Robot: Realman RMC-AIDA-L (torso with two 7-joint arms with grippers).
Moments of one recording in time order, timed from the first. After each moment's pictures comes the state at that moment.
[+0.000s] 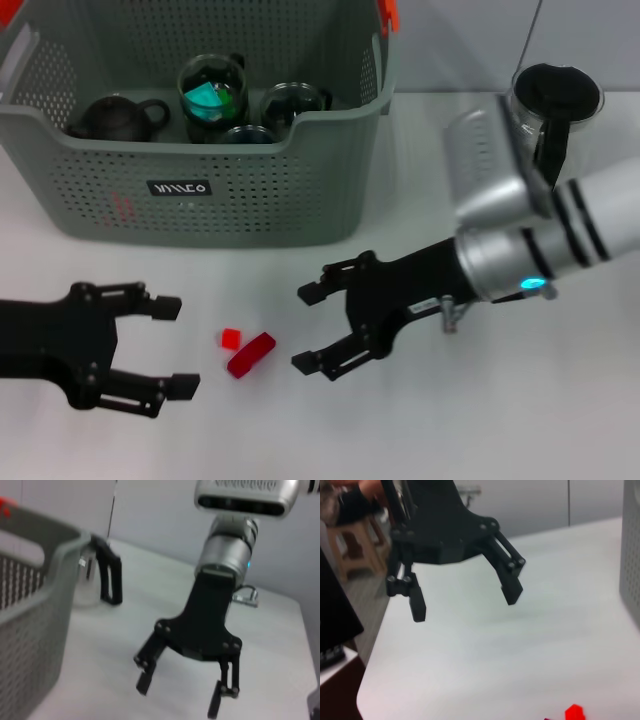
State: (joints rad) left arm -0.30 -2.12 0.69 1.22 2.13 1.95 -1.58; right arm 0.84 2.11 -1.27 -0.54 -1.94 -1.35 1.48
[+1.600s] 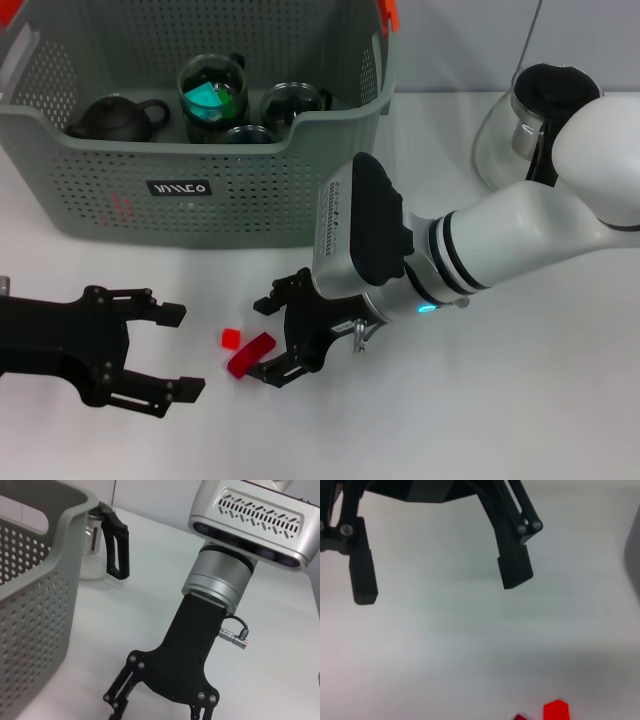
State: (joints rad) left arm -0.34 -2.13 0.71 1.21 2.23 1.91 -1.59; right arm 0.97 2.12 -1.95 -0.44 -1.49 -0.86 1.50
